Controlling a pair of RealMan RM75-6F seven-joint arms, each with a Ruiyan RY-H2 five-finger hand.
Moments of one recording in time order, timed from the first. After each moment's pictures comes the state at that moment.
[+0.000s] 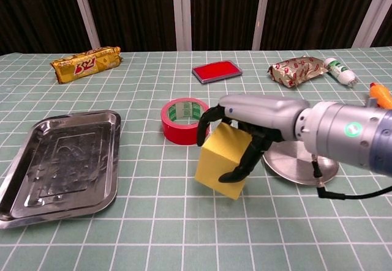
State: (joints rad) left arm -0.14 -1.21 -0.06 -1.61 1.52 1.55 0.04; right arm 0.79 -1.57 0.15 -1.79 -1.00 0.92 -0.45
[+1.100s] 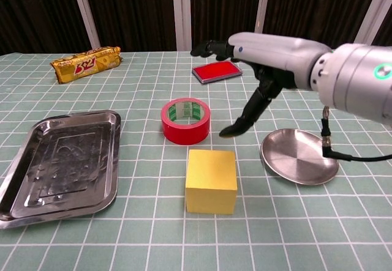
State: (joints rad) left arm -0.14 -1.22 -0.09 -1.59 1.50 1.55 0.03; right arm 0.79 -1.48 0.23 -1.96 -0.93 1.09 -0.51
